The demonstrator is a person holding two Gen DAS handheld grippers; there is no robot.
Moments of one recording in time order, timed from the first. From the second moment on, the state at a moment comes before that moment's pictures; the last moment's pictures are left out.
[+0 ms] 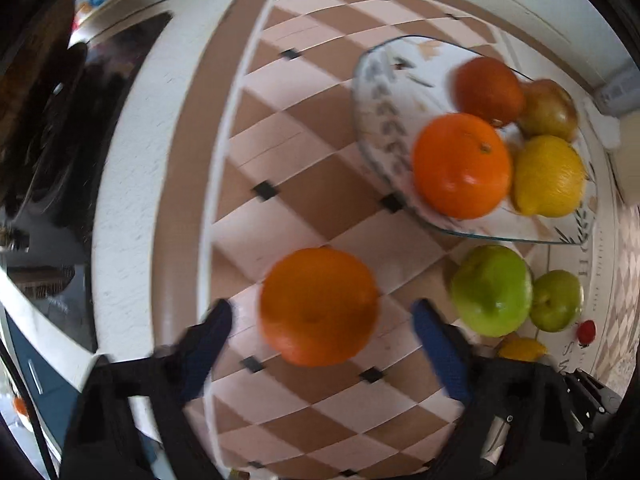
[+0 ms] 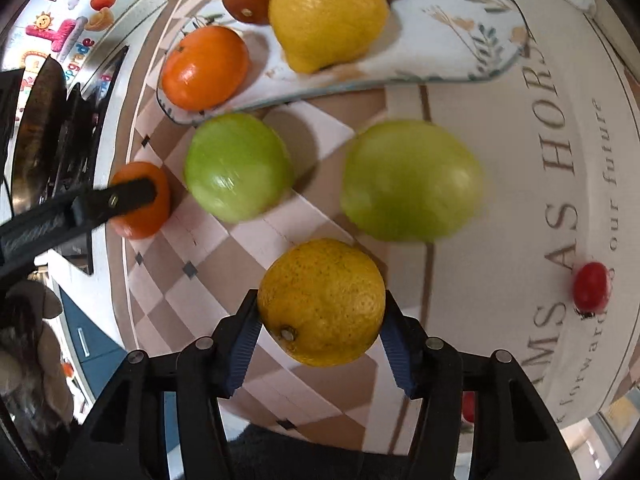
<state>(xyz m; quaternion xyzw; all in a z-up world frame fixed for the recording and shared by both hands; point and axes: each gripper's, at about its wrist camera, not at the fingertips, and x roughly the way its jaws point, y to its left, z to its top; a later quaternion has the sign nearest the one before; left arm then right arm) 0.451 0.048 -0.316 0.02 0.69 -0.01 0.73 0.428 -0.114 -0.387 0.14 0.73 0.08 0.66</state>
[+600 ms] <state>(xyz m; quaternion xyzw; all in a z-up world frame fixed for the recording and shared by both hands) 0.445 0.030 -0.309 0.04 0.68 -0.02 0.73 0.415 -0.131 -0.388 0.15 0.75 0.08 0.65</state>
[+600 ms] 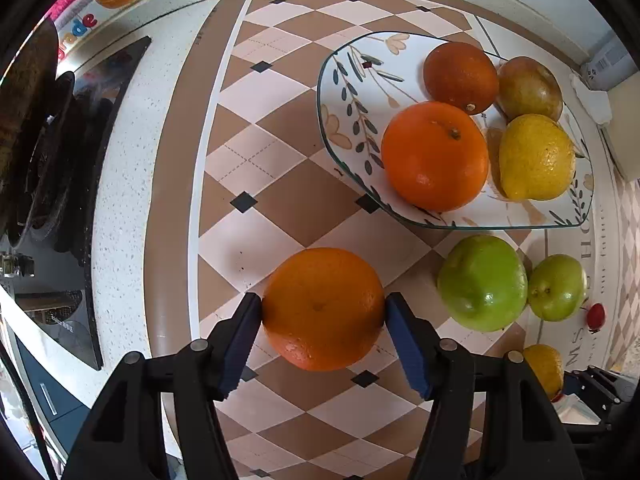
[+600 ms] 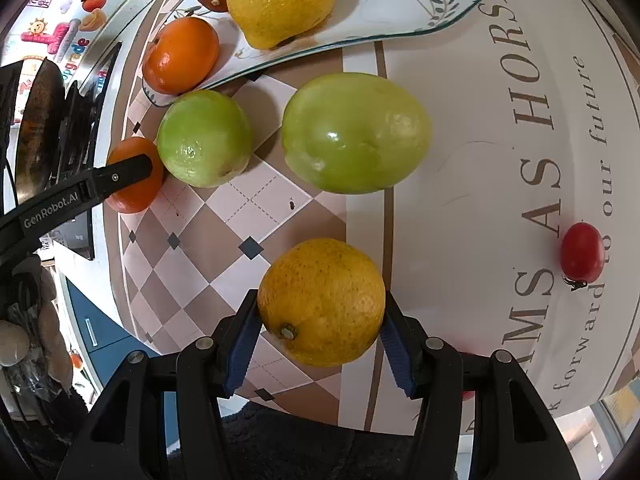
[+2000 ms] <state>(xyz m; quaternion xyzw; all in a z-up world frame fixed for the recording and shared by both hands) 0.379 0.002 -0.277 -0.02 0.69 -0.06 0.72 0.413 -0.155 -0.351 0.11 0.72 0.11 0.68</state>
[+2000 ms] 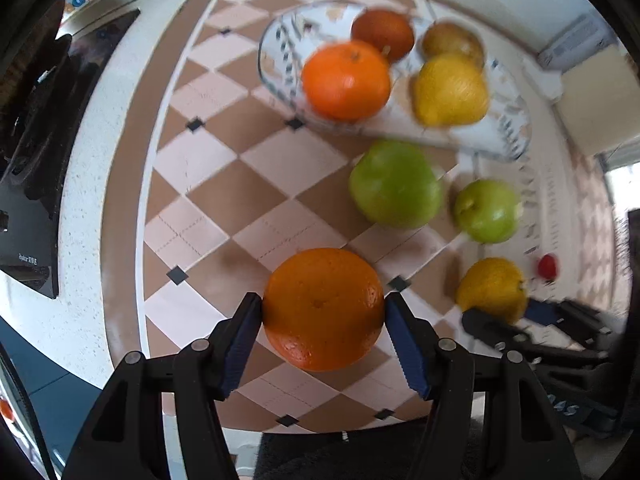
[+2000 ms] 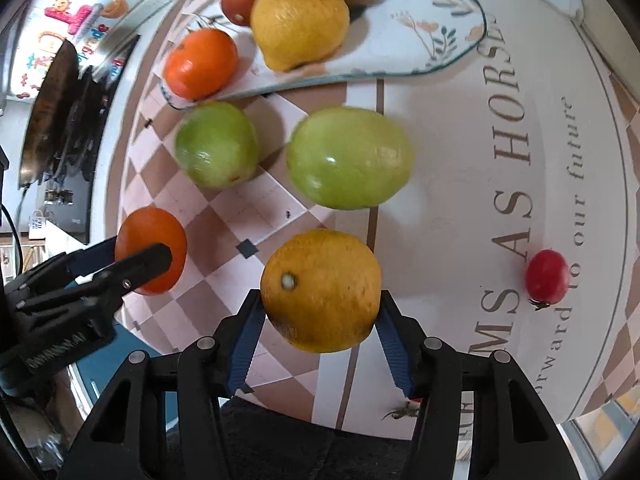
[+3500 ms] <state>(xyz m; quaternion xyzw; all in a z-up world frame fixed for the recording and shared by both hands) 0.594 0.002 -0.279 -0.02 0.70 -0.04 0.71 0.573 -0.211 -0.322 0.13 0.67 0.03 0.73</state>
